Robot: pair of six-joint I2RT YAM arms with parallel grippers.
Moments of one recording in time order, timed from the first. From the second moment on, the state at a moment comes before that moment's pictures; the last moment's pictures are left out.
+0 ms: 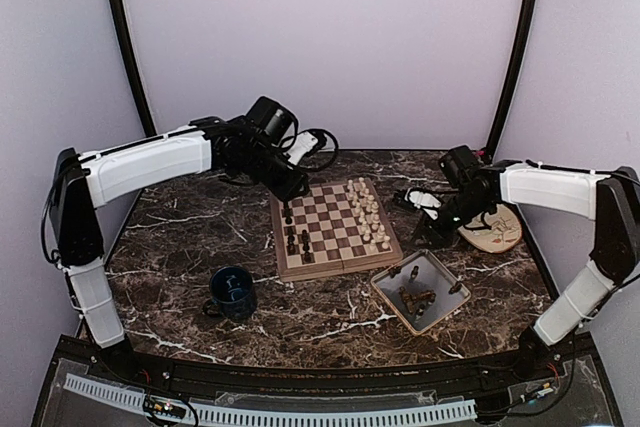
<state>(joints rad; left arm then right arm) -0.76 1.87 1.68 -0.69 0.00 0.13 0.44 1.54 1.03 -0.64 -0.42 -0.61</state>
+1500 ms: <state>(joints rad) -0.72 1.75 1.51 -0.56 -0.04 0.11 0.52 1.72 1.06 -0.80 -0.30 -0.63</state>
